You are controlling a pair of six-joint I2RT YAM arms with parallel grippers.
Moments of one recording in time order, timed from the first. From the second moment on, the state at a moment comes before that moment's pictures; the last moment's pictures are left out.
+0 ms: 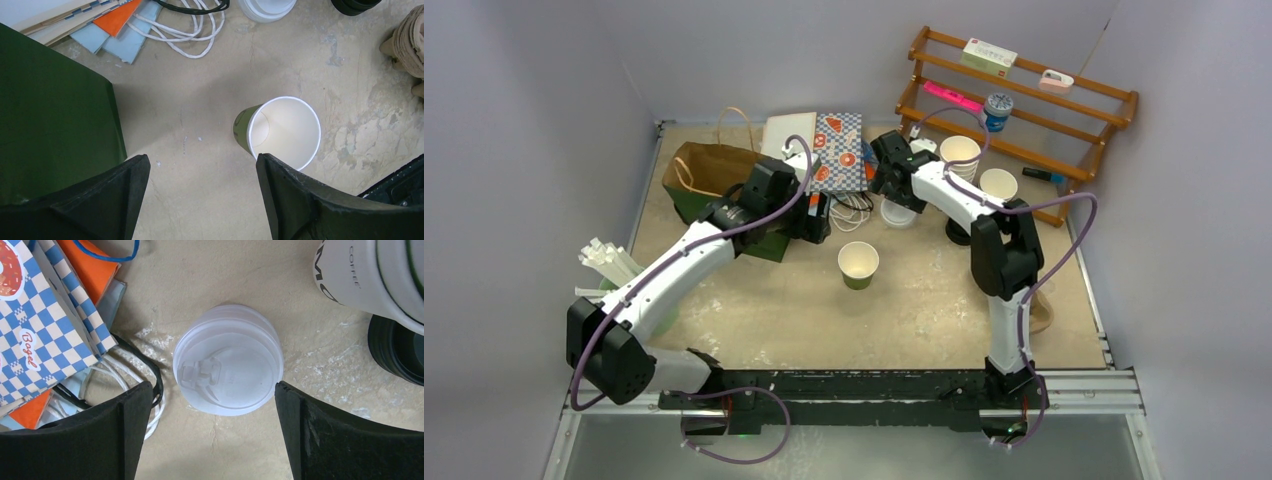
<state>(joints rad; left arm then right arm) -0.57 1.34 1.19 -0.58 0.04 -0.25 0.50 2.05 1.69 -0.74 0.43 0.88</state>
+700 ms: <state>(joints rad) -0.57 1.32 1.18 -0.58 0.04 -0.25 0.50 2.10 1.69 -0.73 0.46 0.90</state>
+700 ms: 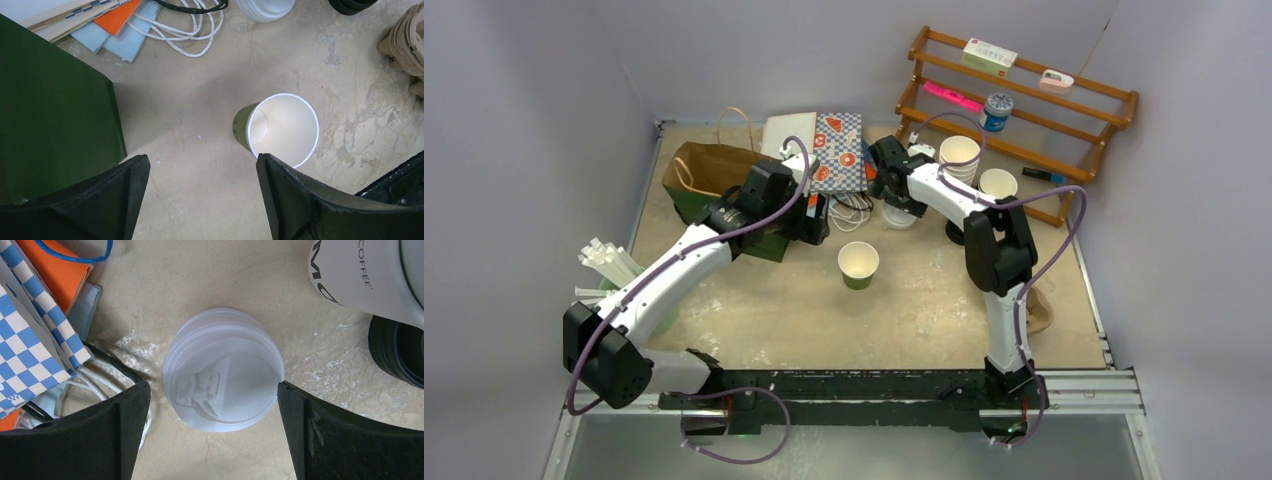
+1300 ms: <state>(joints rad) -0.57 1.32 1.18 -0.58 0.05 -0.25 0.46 2.05 1.60 -0.67 0.42 0.91</state>
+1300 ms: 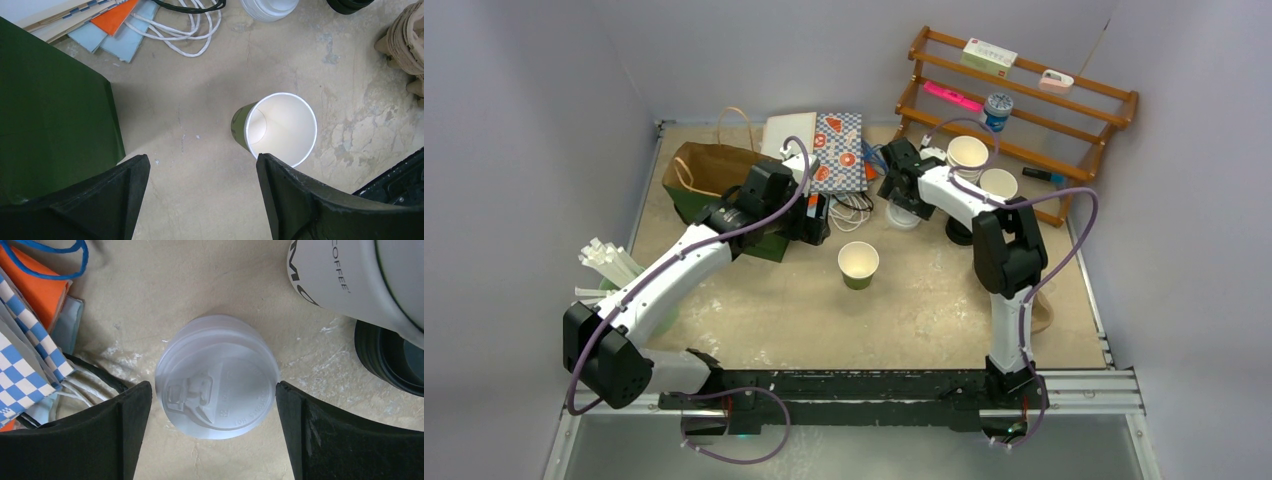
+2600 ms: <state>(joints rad) -0.57 1.34 1.18 -0.56 0.07 -0.25 0.46 1.91 1.66 -0.74 0.37 0.92</state>
